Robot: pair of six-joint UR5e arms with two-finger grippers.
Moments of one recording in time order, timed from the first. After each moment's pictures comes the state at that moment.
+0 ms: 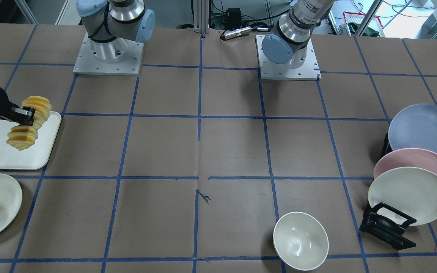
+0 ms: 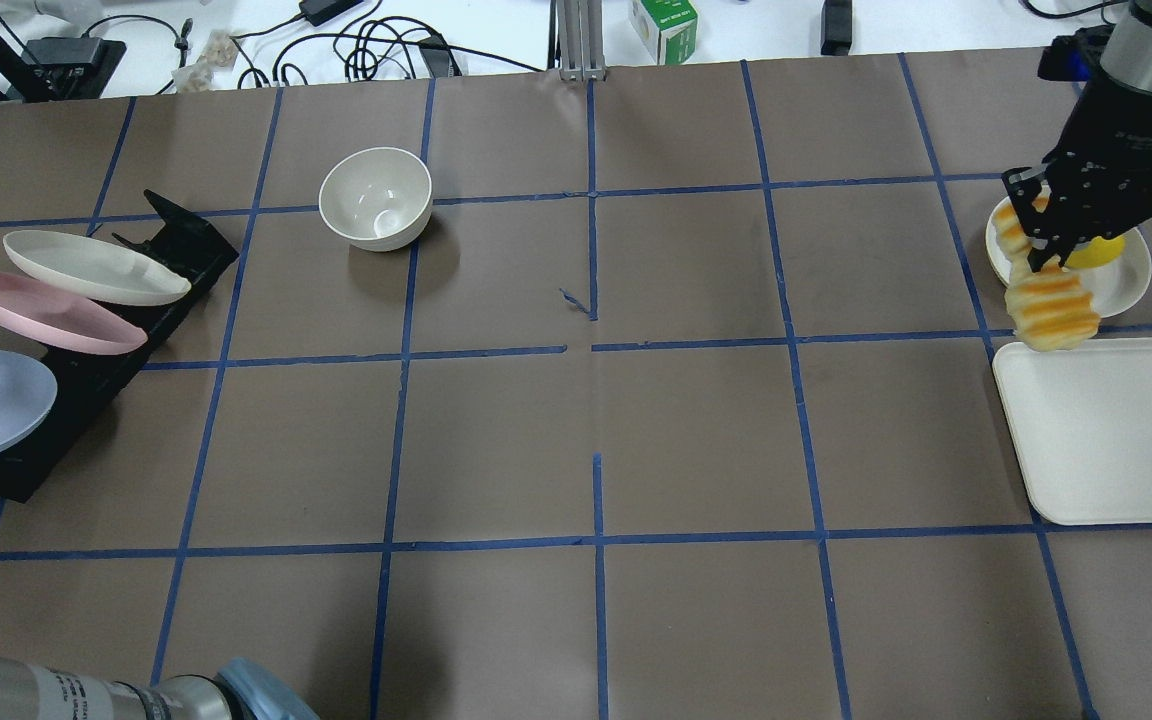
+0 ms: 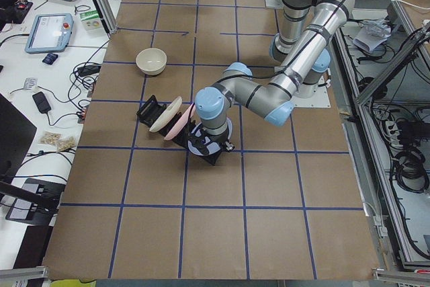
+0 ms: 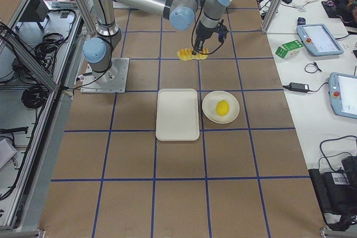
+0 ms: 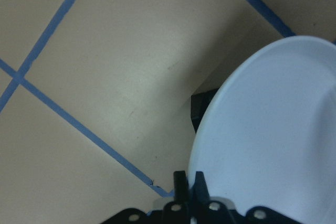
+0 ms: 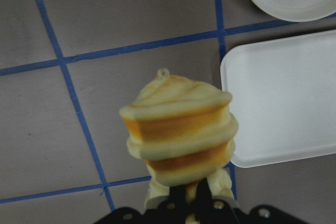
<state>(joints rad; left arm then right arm) -0.63 -1.84 -1.61 -1.37 1.71 0.23 1.29 -1.39 1.52 -1.46 -1.63 -0.11</state>
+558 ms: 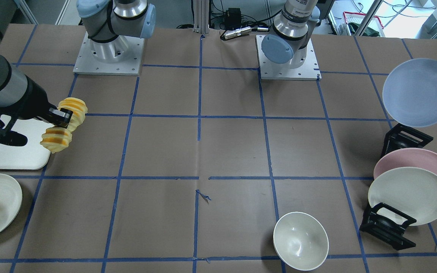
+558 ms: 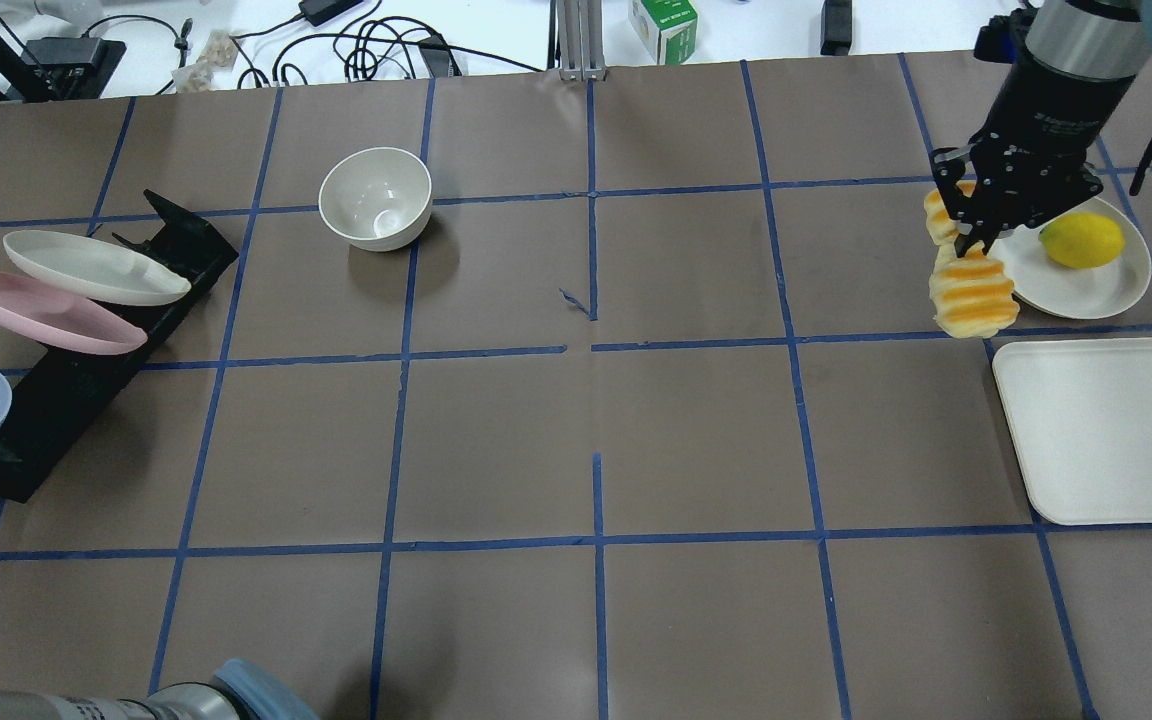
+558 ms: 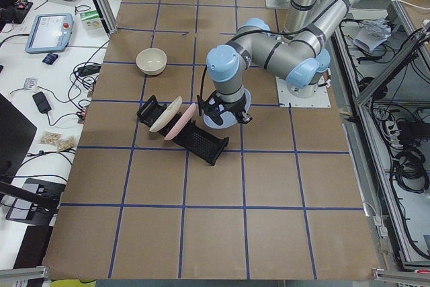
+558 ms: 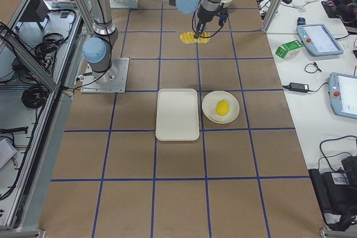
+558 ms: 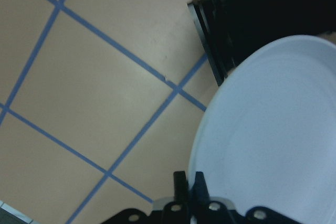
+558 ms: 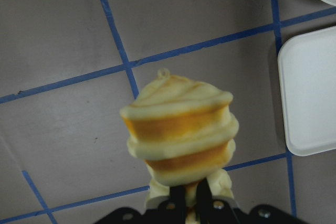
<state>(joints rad) -0.65 -1.63 -1.56 -1.75 1.71 0.24 1.45 -1.38 1.46 -1.45 -1.57 0.14</state>
